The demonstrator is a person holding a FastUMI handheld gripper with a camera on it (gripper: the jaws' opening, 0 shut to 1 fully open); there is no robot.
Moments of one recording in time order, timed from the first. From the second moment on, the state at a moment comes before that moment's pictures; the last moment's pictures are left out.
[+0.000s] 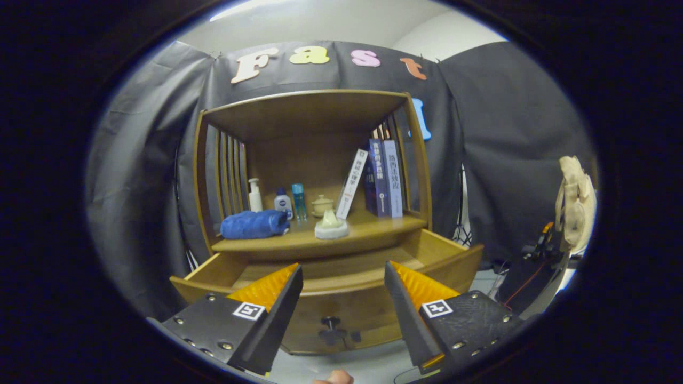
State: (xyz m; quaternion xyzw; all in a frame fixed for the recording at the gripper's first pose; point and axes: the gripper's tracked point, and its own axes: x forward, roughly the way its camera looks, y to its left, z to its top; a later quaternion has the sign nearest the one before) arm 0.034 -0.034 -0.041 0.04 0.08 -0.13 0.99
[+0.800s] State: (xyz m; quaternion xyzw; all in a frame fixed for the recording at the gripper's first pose) arm 0.057 -0.027 -0.109 0.09 0.15 -0.11 0.98
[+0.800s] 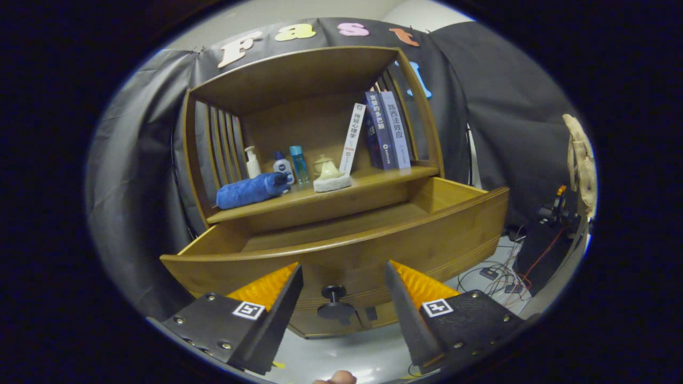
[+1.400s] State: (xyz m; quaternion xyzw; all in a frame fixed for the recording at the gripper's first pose) arm 0.067 -0.023 -0.118 0.10 0.15 -0.08 0.98
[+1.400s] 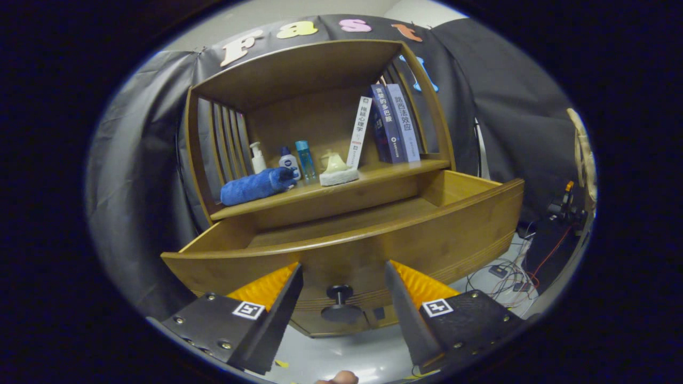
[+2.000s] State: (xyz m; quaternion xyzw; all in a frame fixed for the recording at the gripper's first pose) arm 0.071 -0.022 -0.120 0.11 0.15 -0.06 0.98
